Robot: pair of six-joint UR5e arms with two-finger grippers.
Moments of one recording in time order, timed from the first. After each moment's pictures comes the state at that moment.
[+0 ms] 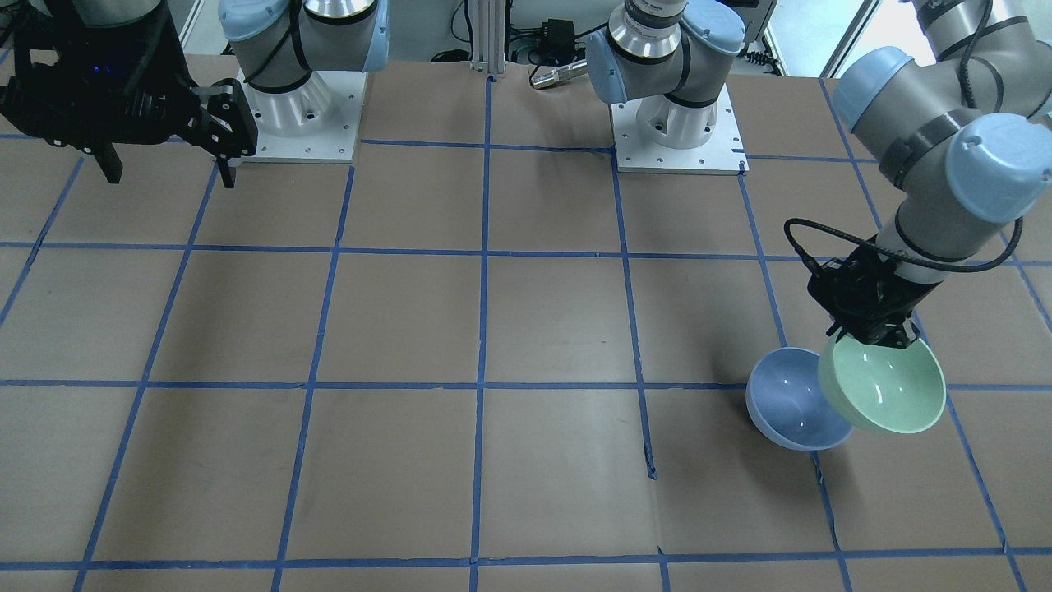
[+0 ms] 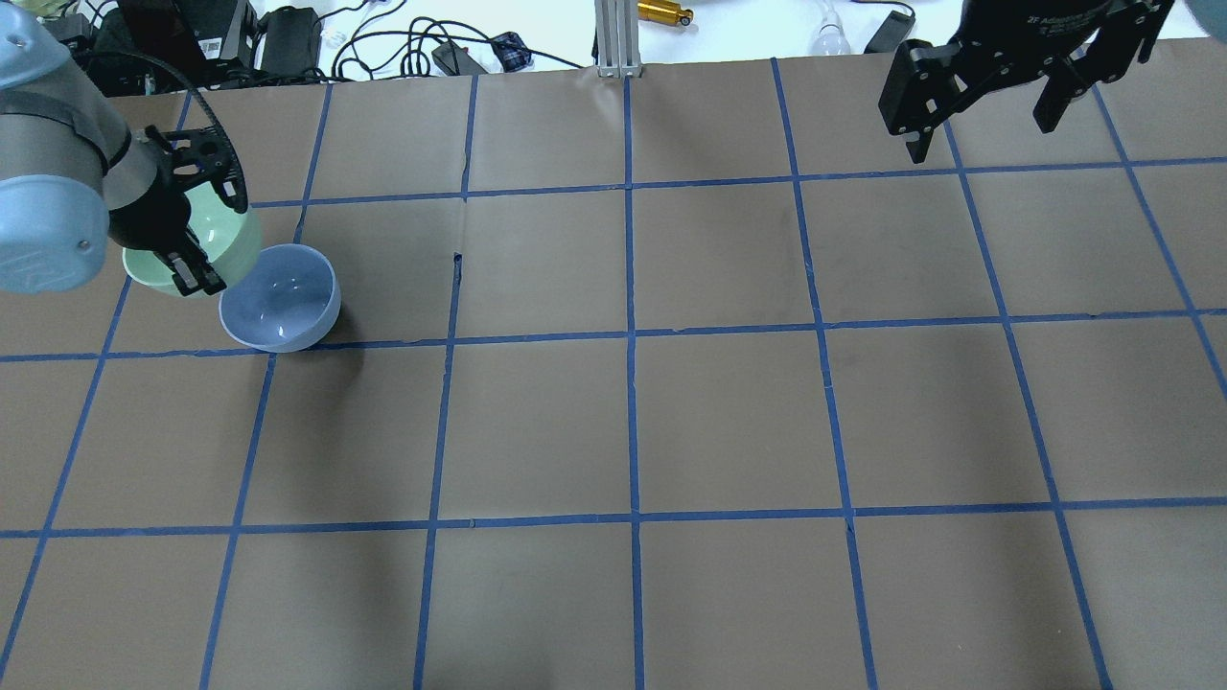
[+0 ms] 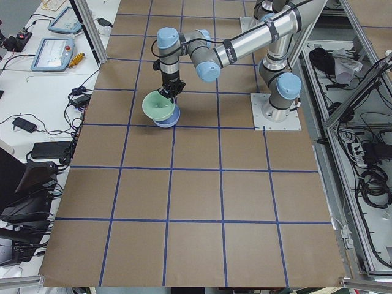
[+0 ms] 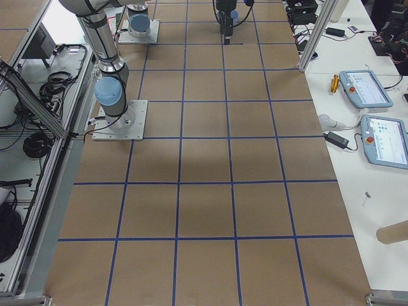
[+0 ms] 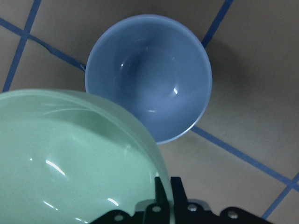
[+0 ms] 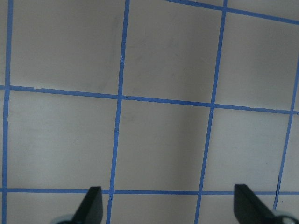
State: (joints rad) left arm -1.26 -1.75 -1.78 -1.16 1.68 1.30; right arm 1.60 -1.53 1.37 -1.45 -1.74 -0.09
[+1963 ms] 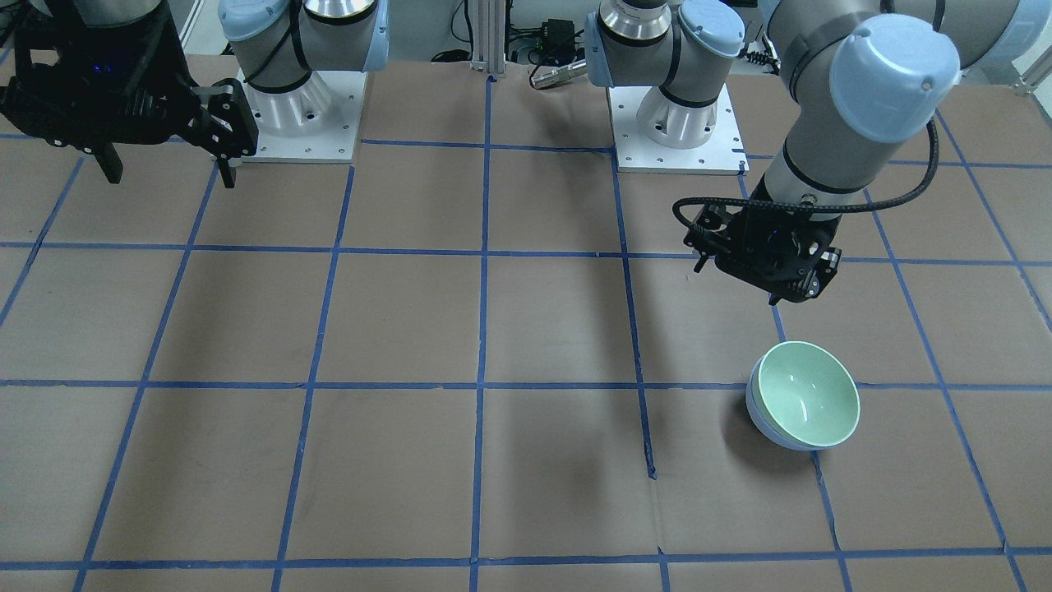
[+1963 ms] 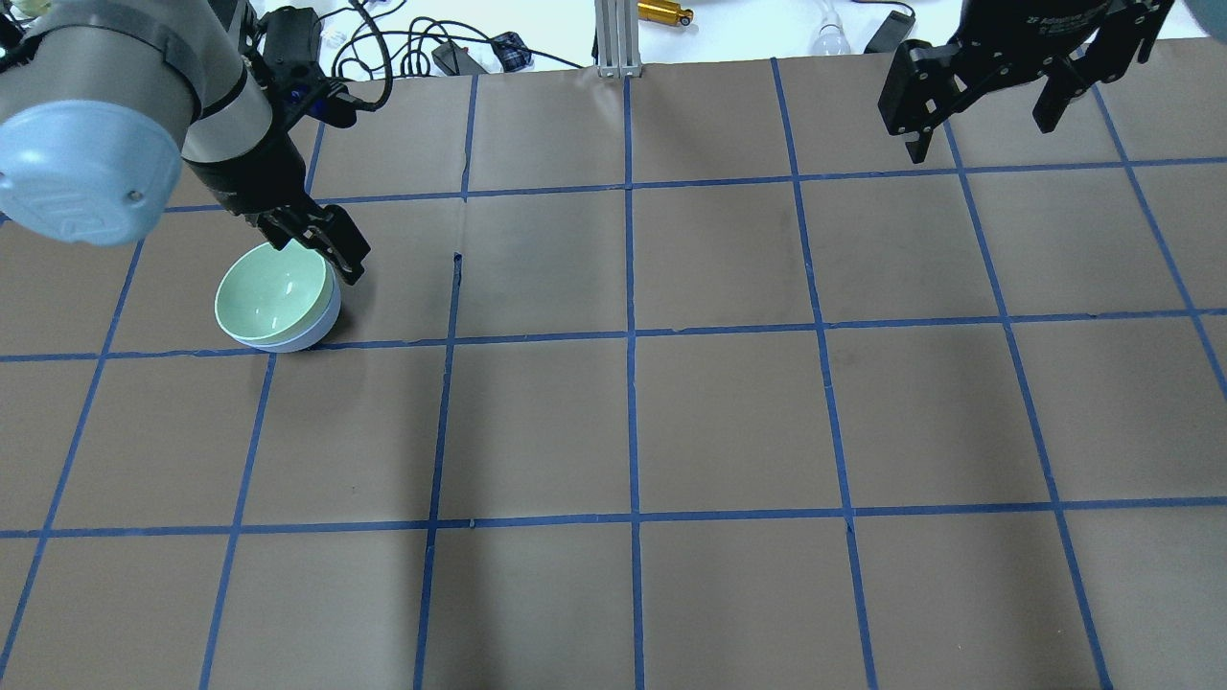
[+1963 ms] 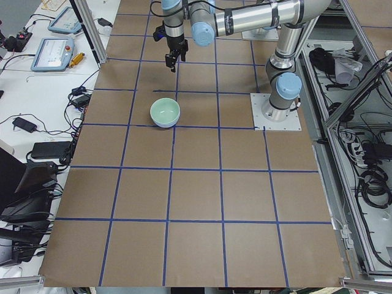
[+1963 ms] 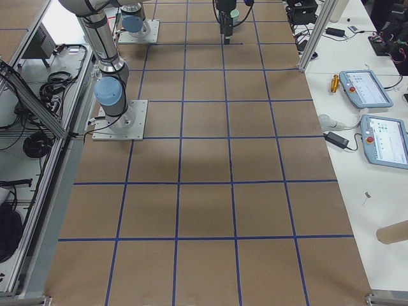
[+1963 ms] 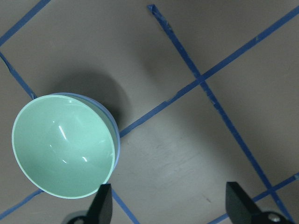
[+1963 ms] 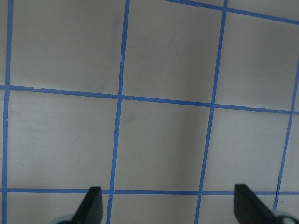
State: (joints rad) left arm -1.50 -1.66 -1.63 -1.48 1.58 0.52; right arm 1.60 -1.53 1.37 -1.45 -1.74 -0.09
